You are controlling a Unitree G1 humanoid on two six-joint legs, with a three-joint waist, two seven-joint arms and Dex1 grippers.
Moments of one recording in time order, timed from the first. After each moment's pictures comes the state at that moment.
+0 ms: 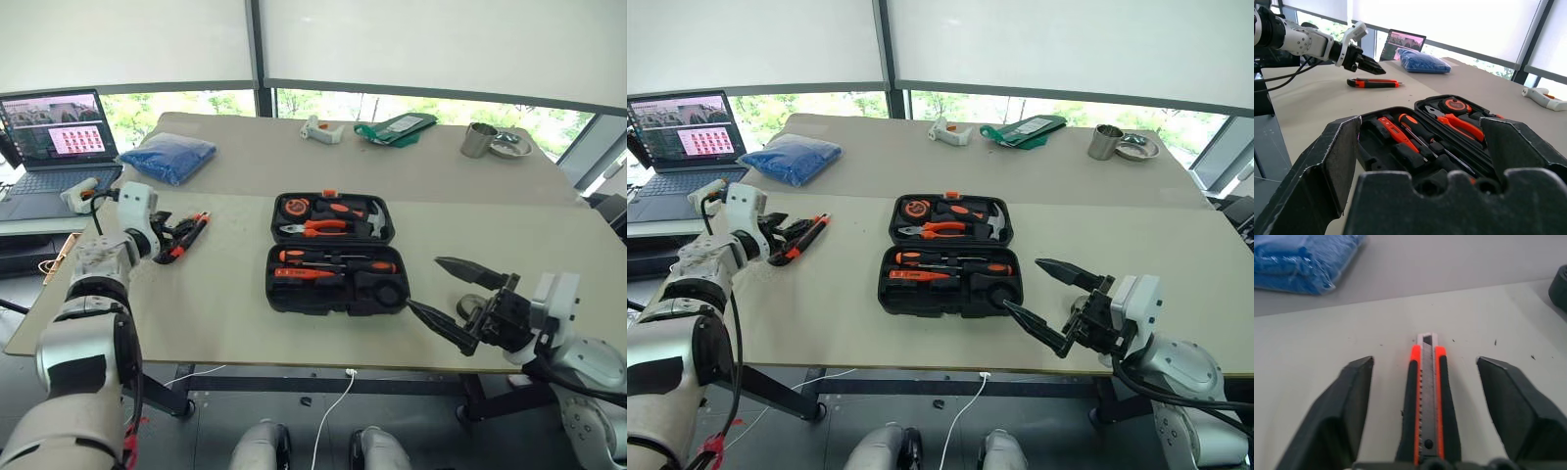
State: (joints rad) left arm -1.03 0.67 0.24 1.30 -0.07 -0.03 -0.71; right arm 0.09 -0.61 -0.28 -0.49 0.64 0.14 0.88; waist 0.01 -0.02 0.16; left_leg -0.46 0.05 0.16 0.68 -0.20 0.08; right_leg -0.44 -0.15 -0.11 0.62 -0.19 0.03
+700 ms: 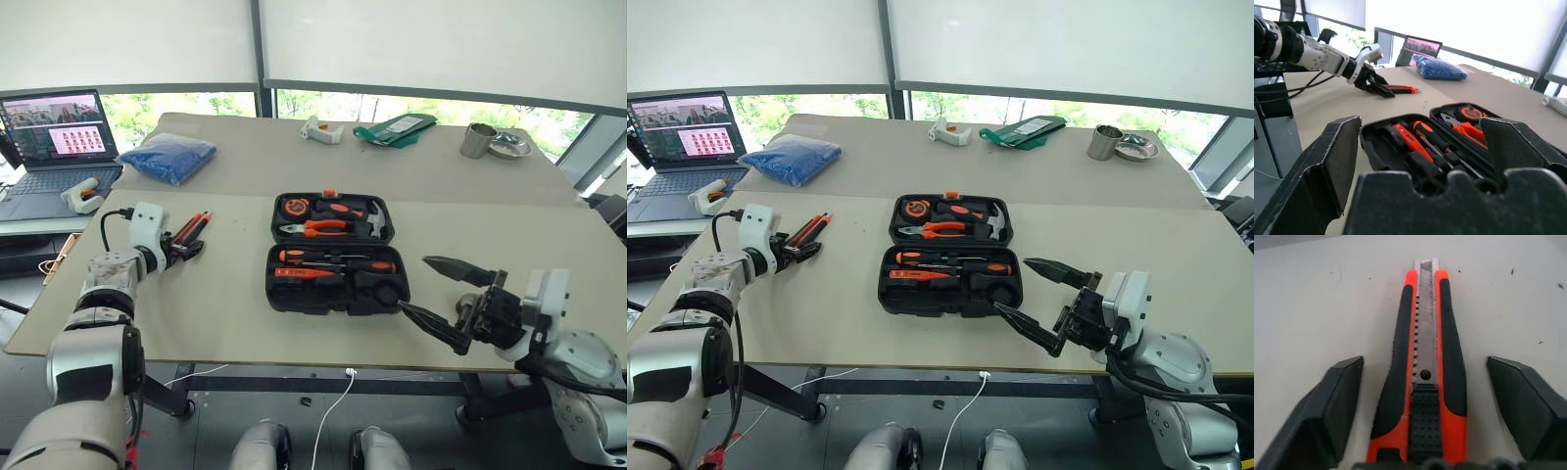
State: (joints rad) left arm -0.98 0.62 0.18 1.31 0.00 0.01 -0.65; right arm -0.01 -0.60 -0.22 -0.48 0.65 0.13 0.93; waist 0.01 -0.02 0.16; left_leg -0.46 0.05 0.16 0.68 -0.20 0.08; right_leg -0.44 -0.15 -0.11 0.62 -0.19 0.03
